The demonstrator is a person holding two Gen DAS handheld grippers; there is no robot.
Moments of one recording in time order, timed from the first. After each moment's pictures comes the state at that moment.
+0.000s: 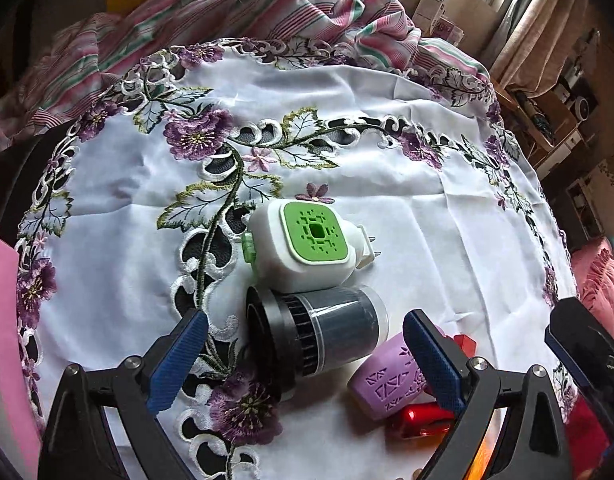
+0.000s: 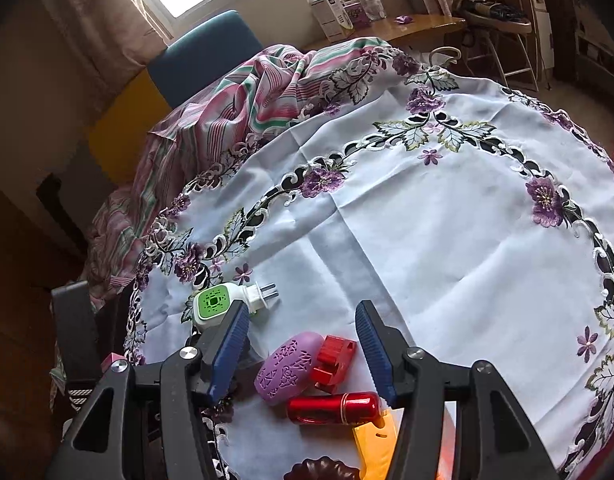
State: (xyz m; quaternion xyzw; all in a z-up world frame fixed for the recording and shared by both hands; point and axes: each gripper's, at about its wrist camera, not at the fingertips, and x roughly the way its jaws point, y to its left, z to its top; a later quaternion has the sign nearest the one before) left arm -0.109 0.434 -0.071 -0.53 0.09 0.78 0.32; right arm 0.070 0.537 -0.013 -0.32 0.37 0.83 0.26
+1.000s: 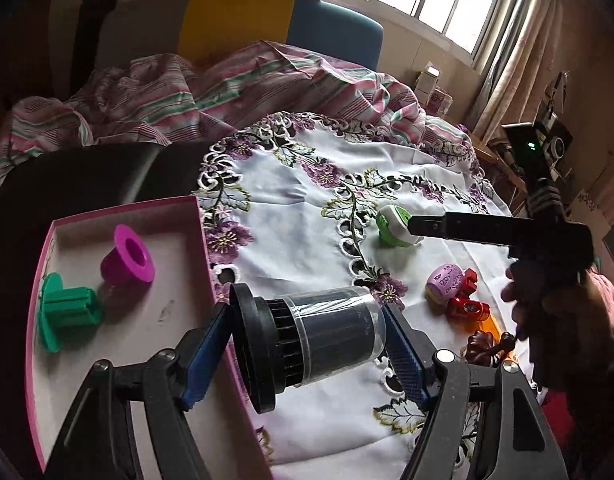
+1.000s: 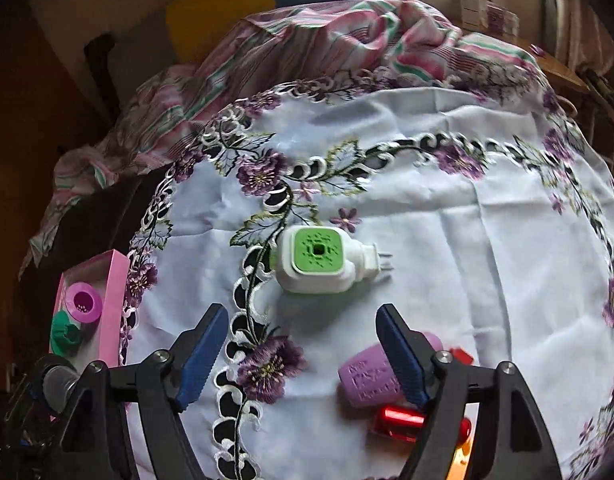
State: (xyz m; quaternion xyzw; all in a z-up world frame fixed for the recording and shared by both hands) left arm -0.072 0.211 -0.006 -0.43 0.03 0.84 0.33; right arm -0.047 0.465 -0.022 -0.47 0.19 0.85 0.13
